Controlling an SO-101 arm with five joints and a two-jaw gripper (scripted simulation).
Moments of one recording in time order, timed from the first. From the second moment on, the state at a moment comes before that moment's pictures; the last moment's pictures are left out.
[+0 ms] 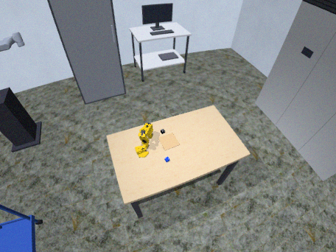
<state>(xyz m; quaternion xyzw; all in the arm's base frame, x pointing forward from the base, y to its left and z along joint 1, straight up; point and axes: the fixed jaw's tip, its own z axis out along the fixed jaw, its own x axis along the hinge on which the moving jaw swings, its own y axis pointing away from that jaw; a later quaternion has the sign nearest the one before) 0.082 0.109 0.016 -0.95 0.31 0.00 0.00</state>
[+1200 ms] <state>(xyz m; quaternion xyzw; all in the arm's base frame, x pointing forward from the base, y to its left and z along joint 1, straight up) 0.082 0.109 0.015 -0.95 0.31 0.00 0.00</state>
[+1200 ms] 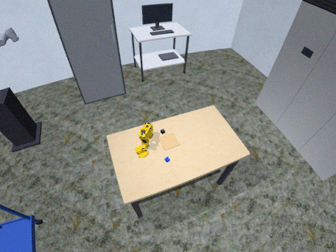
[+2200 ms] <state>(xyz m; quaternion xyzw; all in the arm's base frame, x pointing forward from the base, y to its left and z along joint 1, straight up) 0.082 0.109 0.015 -0.95 0.31 0.00 0.00</state>
